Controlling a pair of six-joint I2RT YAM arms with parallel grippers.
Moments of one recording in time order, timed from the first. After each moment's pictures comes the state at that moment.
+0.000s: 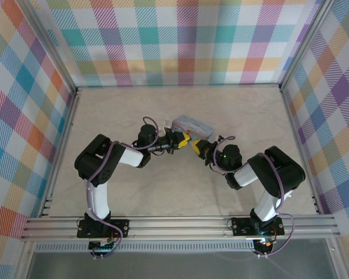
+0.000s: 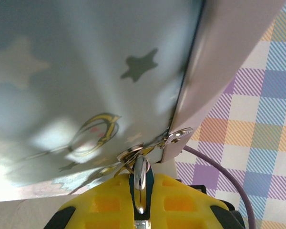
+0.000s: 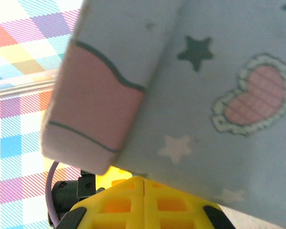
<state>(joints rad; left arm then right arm) -0.54 1.94 0.81 0.96 0.72 -1.49 0.51 1.71 0.34 1.28 -0.33 1.68</state>
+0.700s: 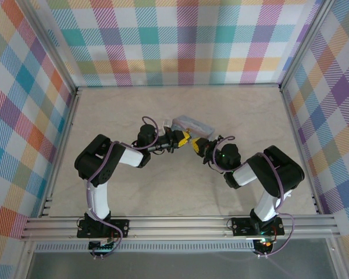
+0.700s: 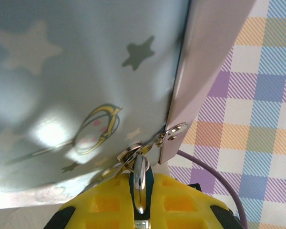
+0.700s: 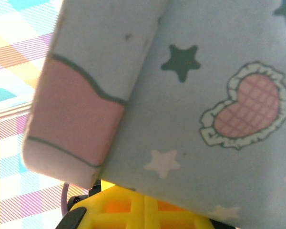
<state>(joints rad) -0.54 1.94 0.81 1.00 0.69 -1.50 0.53 1.72 0.37 1.28 -0.29 1.77</state>
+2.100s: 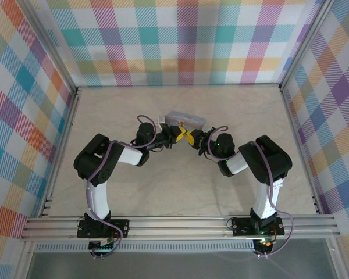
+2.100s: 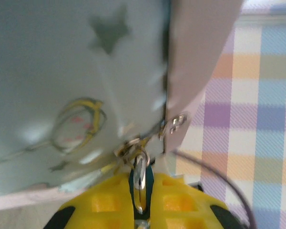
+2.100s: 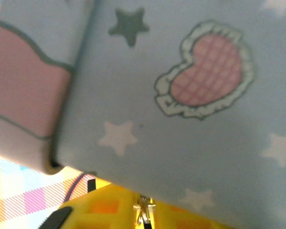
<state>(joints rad) -0.52 1.94 0.82 0.96 0.58 -1.46 0.49 1.89 0.57 1.26 -0.43 1.80</state>
